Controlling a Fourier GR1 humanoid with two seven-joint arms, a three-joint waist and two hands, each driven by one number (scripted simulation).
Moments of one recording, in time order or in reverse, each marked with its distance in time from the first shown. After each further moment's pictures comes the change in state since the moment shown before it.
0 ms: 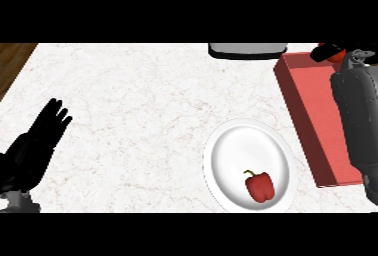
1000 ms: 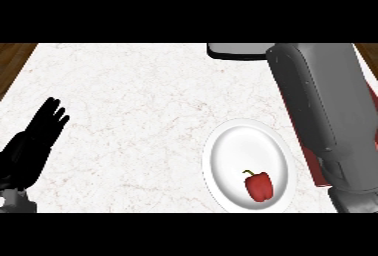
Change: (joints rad) left arm -0.009 0.023 0.006 0.012 0.020 0.002 0.011; right arm -0.271 0.169 0.148 0.008 0.064 0.111 0.212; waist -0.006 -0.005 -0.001
